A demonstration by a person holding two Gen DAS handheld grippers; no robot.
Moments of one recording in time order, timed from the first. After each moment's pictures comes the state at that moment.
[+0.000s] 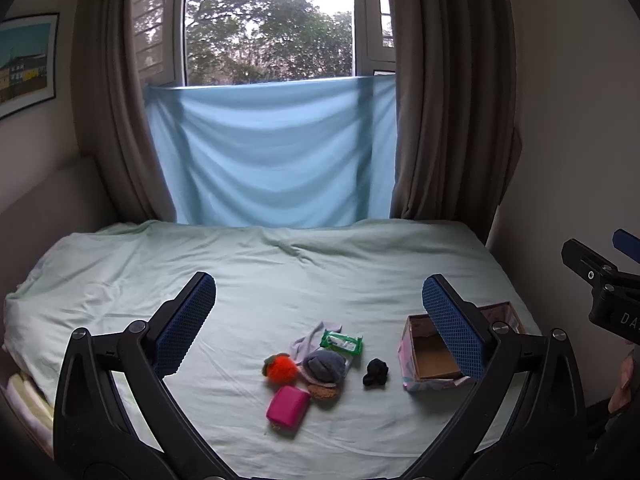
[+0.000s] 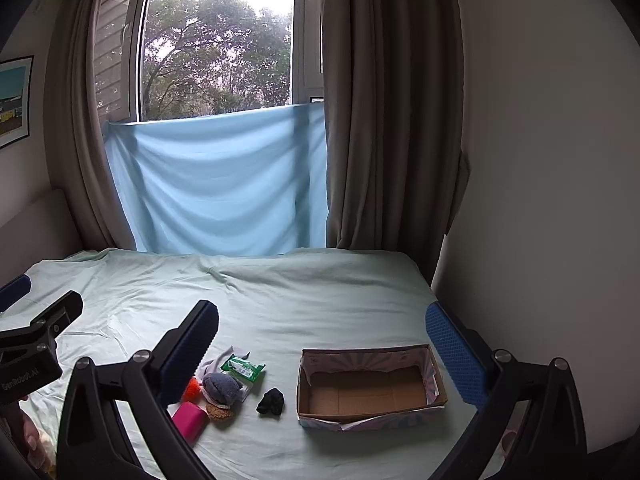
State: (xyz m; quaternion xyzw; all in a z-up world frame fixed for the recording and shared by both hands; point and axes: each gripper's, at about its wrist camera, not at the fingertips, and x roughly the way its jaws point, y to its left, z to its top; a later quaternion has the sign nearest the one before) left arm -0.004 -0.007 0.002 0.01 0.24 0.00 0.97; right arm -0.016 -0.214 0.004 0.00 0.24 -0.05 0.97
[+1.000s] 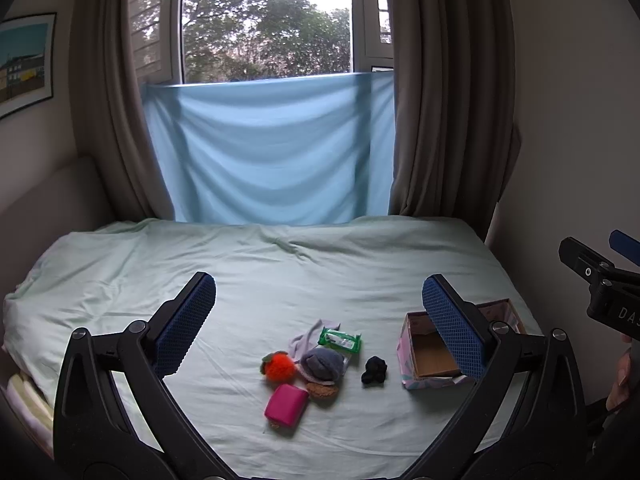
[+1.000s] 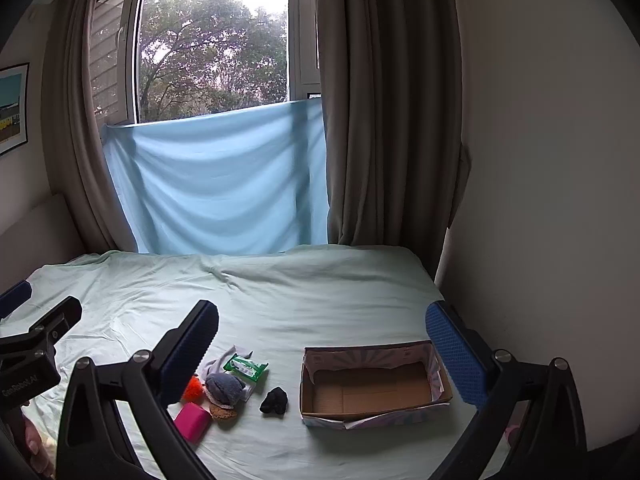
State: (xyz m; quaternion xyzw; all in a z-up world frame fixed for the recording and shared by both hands) left arm -0.002 -0.009 -0.003 0.02 0.24 -0.01 0.97; right arm -0.018 -0.214 0.001 0.01 0.24 -0.05 0.97
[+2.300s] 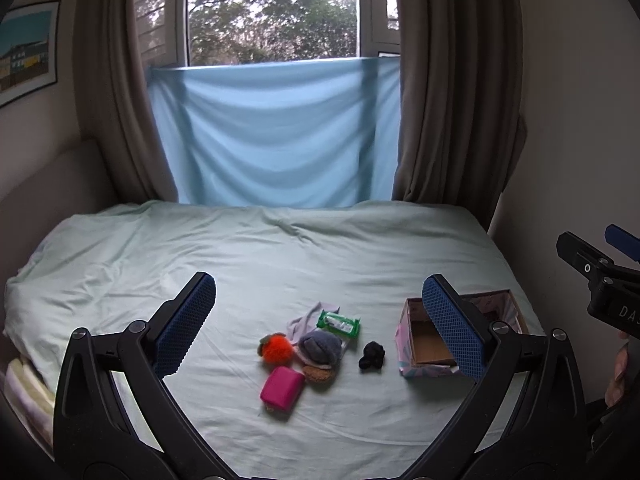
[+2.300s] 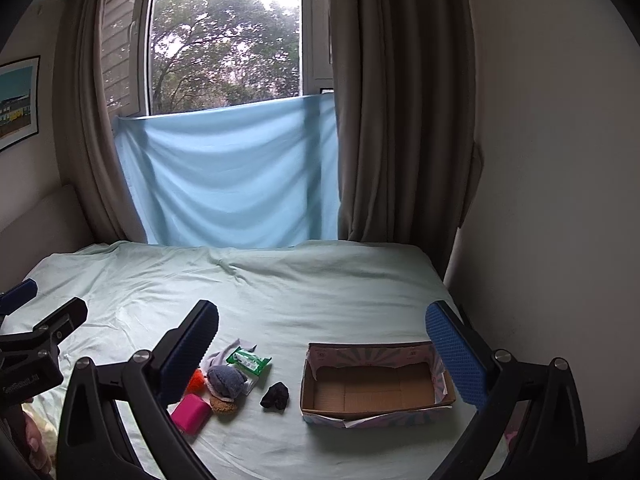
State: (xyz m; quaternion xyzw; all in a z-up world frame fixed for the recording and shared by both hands) left arm -0.004 -0.008 -0.012 0.00 0.28 0.01 0.96; right arm -0.012 -0.223 -0.007 0.00 0.25 -0.01 0.97
